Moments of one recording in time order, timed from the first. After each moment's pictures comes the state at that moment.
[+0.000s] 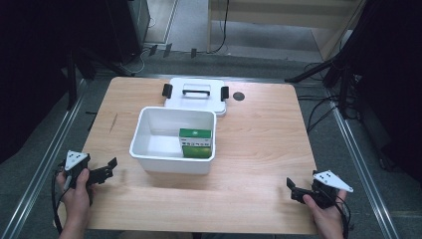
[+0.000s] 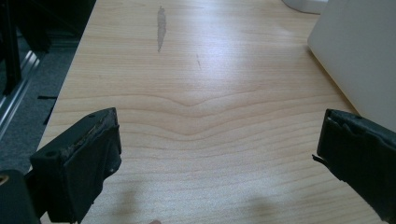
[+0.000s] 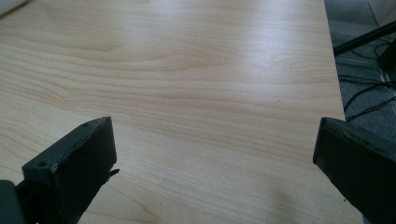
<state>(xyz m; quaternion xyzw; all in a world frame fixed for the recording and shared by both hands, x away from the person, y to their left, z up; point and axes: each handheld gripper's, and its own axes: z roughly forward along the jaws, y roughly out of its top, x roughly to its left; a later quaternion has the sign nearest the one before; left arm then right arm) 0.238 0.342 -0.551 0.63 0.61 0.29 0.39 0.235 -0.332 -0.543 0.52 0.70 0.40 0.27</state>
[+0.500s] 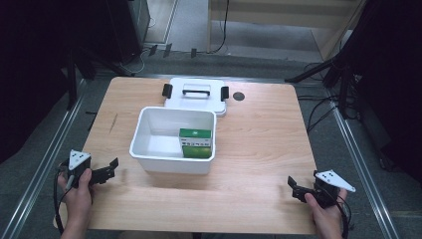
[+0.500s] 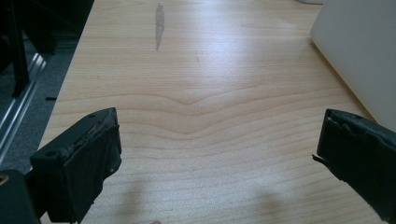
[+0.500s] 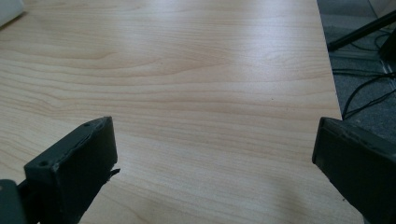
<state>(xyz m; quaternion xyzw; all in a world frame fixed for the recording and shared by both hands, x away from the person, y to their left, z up) 0.239 0.339 -0.551 0.63 0.60 0.30 0.38 0.240 -0.337 -0.545 0.54 0.69 0.40 0.26</state>
